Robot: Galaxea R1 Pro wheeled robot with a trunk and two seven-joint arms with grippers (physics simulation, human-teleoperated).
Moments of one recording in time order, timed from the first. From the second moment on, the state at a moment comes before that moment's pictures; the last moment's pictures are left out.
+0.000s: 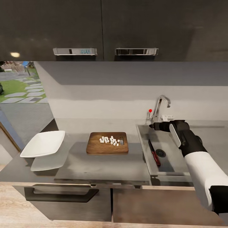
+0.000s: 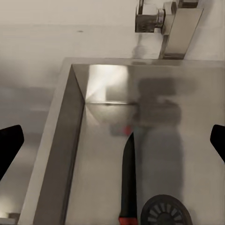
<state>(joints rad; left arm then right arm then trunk) -0.36 -0.07 -0.18 0.08 0.11 -0.27 0.25 -1.04 -0.18 0.05 -0.90 -0.10 0.80 0.16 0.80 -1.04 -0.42</state>
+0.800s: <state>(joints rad) -0.36 -0.07 -0.18 0.08 0.11 -0.27 0.25 -1.04 -0.19 0.05 -0.90 -0.10 0.79 0.16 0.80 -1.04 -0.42</state>
